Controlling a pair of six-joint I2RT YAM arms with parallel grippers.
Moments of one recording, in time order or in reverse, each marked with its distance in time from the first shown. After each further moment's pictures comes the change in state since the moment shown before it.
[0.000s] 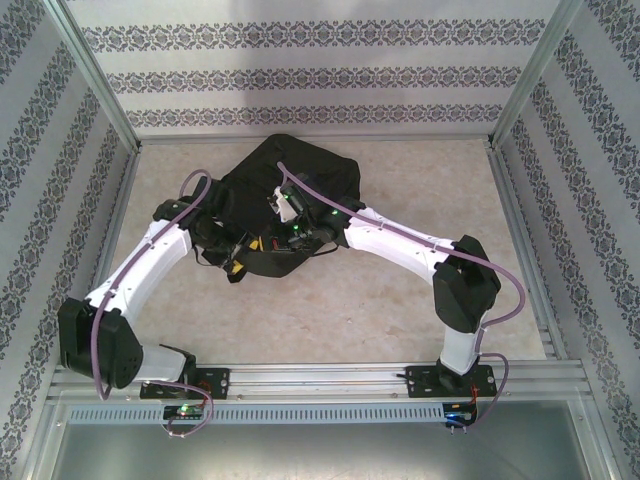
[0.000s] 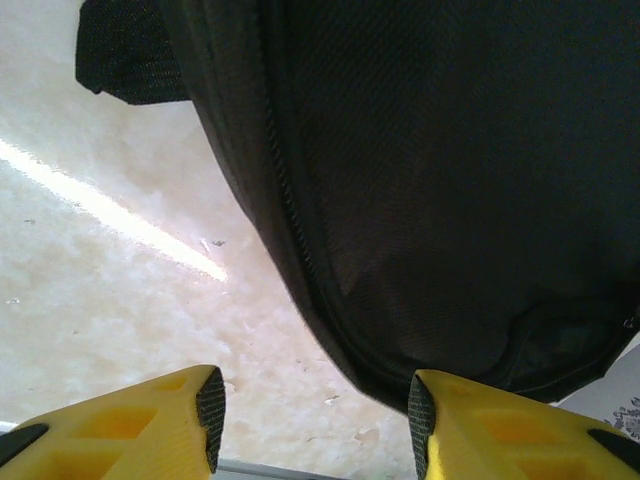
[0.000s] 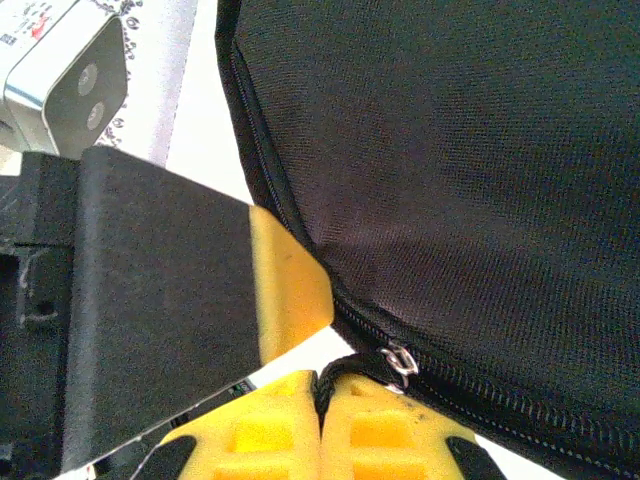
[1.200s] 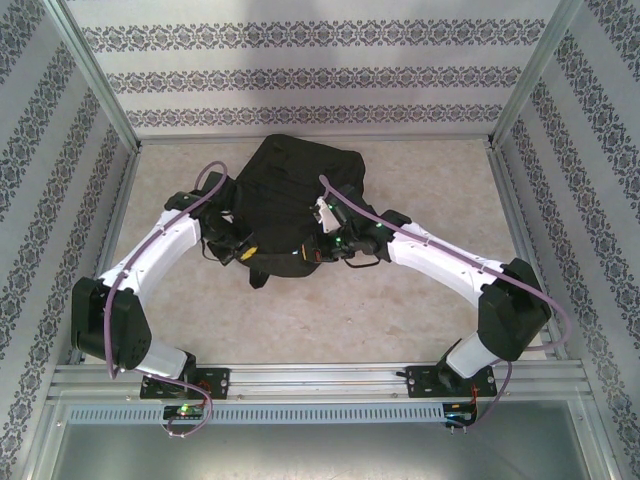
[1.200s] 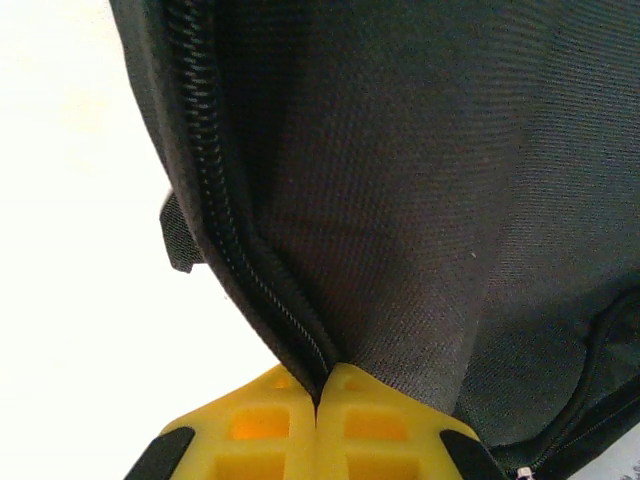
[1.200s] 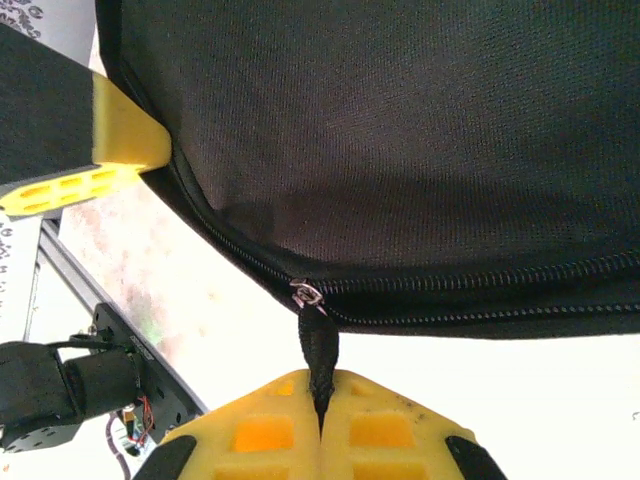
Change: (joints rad) left arm -0.001 0.100 0.067 0.003 -0.042 0.249; right arm -0.106 -0.279 -0.312 -0.043 0.063 -0.143
